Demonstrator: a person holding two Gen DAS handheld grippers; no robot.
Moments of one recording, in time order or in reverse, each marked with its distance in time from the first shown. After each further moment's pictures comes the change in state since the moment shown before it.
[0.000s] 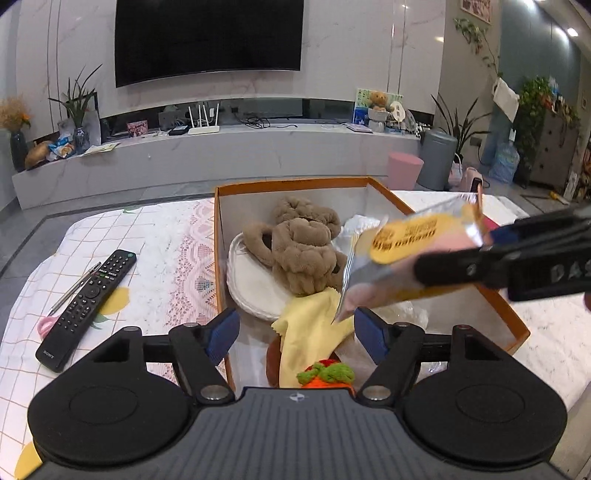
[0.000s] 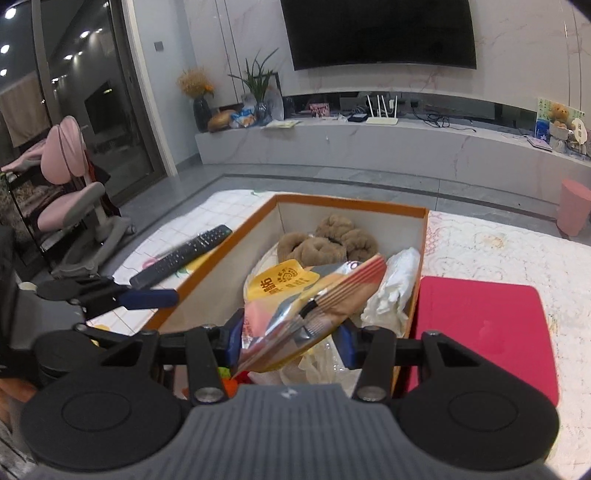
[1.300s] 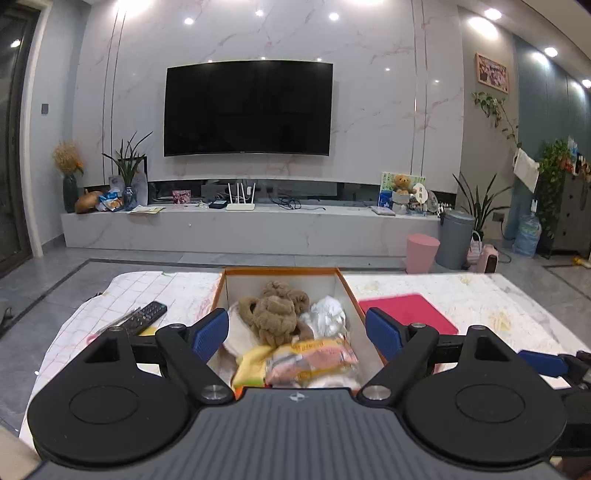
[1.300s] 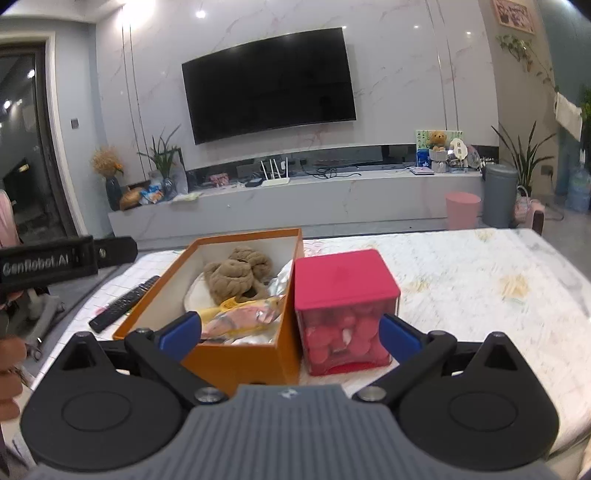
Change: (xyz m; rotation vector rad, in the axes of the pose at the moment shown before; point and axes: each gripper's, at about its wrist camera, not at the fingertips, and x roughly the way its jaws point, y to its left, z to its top) left arm -0.118 -0.093 -0.005 -0.062 -0.259 0.145; right arm -0.151 0.012 -0.098 0.173 -0.262 -0.302
